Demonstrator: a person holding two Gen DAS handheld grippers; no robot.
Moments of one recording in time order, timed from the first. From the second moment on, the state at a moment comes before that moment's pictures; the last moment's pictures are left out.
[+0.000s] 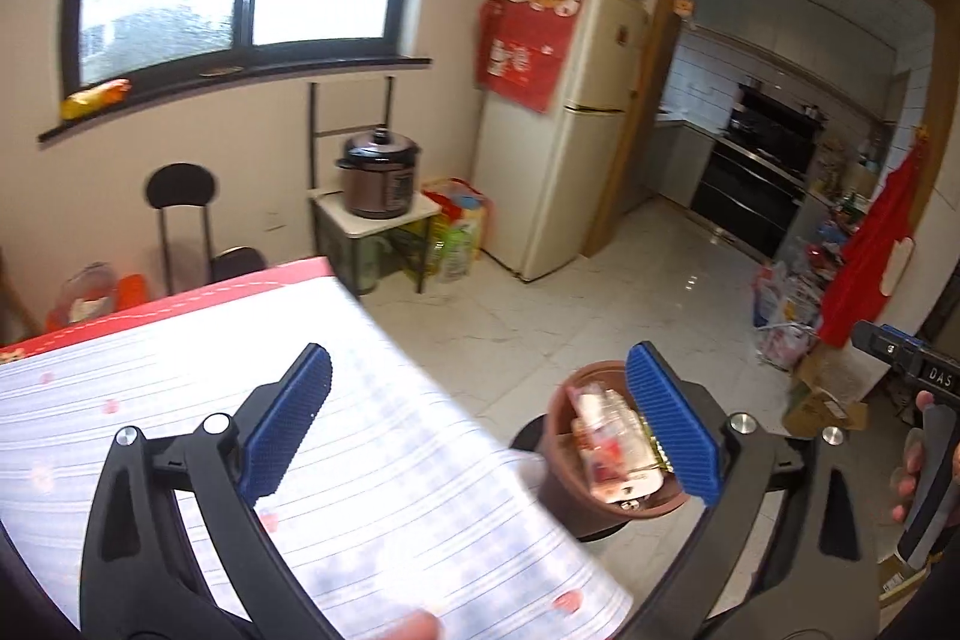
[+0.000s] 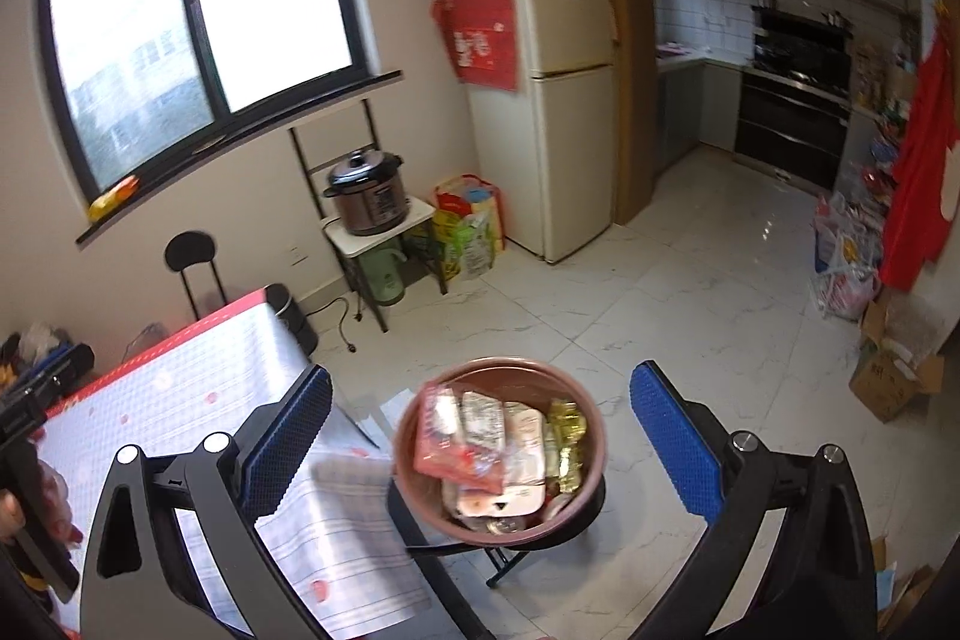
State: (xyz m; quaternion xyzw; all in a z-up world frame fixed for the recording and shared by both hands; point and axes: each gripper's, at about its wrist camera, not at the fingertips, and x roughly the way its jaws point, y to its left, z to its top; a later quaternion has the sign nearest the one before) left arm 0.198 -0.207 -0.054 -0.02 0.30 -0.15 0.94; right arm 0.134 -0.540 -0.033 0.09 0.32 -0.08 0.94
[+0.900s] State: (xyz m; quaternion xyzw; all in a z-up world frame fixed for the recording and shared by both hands) left arm 0.123 -0.102 -0.002 0.01 0.26 -0.10 0.96; right arm 0.085 -0.422 0.005 0.05 0.29 -0.08 0.95
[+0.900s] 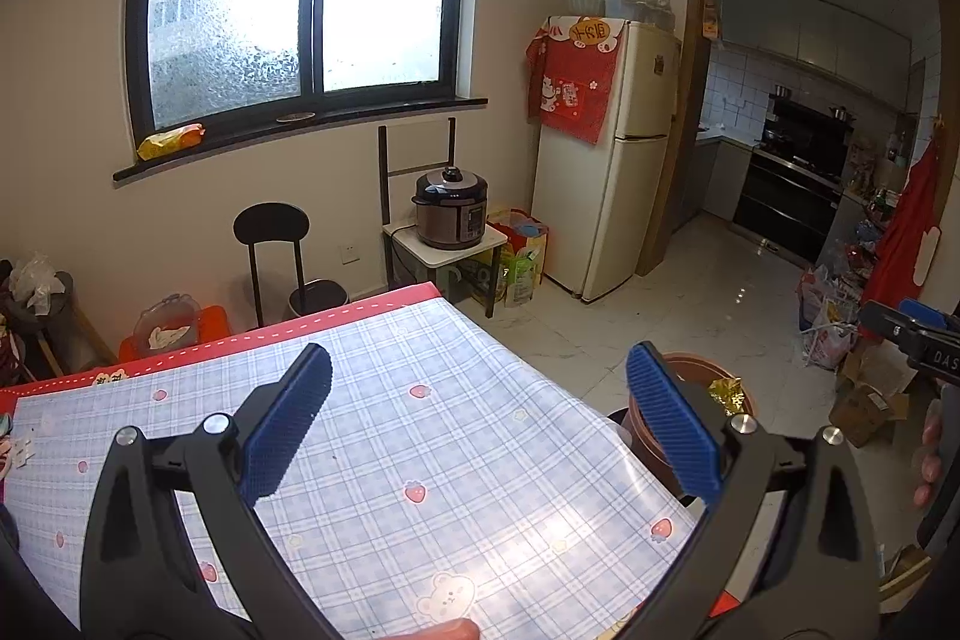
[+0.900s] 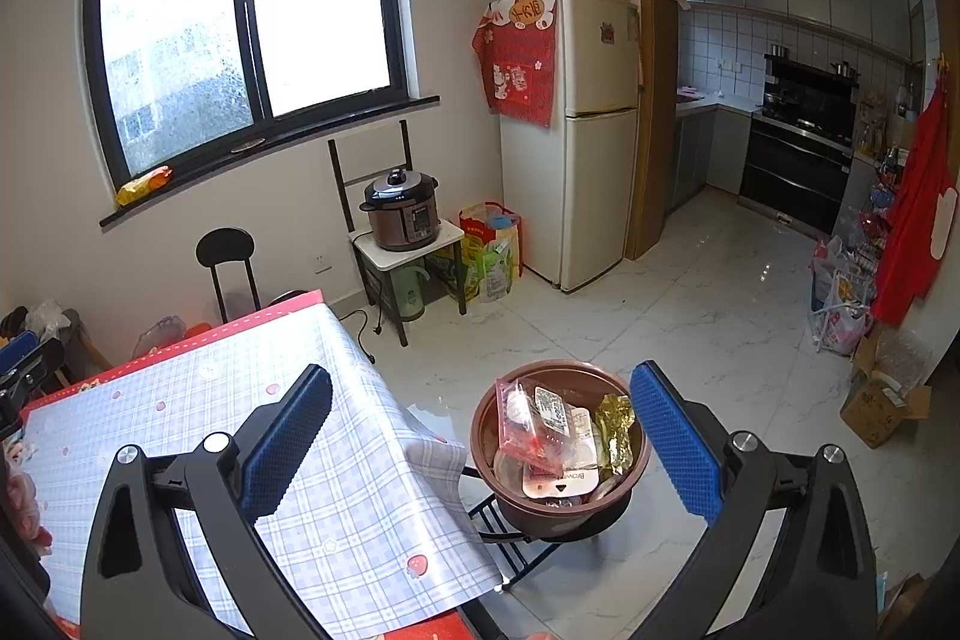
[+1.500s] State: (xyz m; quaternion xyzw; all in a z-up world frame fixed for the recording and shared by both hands) left arm 0.122 -0.100 0.005 0.00 0.25 -0.10 0.96; right arm 0.088 -0.417 0.013 0.04 0.28 -0.08 0.95
